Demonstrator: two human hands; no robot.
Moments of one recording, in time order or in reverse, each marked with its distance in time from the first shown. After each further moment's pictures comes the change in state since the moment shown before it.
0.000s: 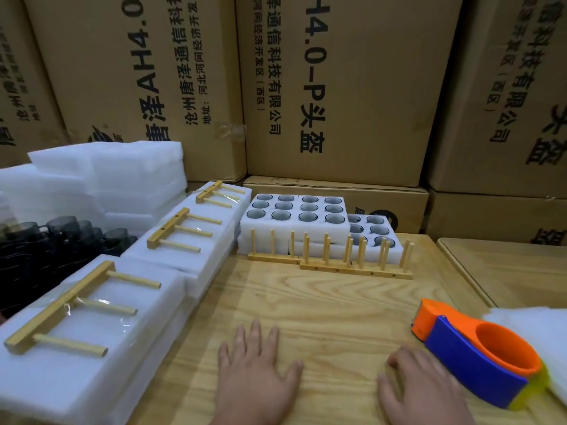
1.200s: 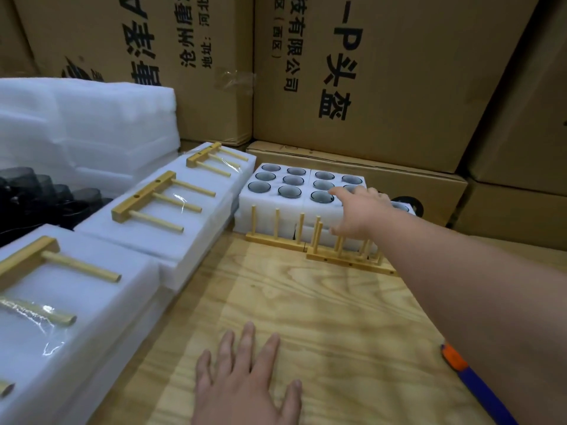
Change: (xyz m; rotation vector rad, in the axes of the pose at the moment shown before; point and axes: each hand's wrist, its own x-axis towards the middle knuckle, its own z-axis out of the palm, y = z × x) left_hand -0.001 0.012 -0.014 -0.072 0.028 -0.008; right_hand 0.310 -0.109 -0.010 -0.463 -0.117 -0.242
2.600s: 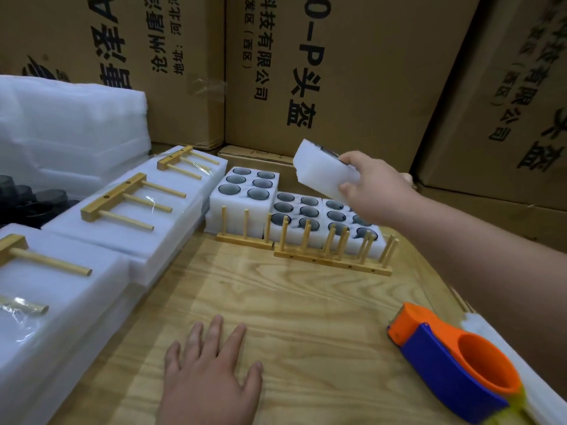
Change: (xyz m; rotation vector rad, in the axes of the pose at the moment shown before) left_hand 0.004 -0.007 0.005 -0.046 -0.006 -0.015; right_hand -0.100 0.035 -0.092 0.374 0.314 0.086
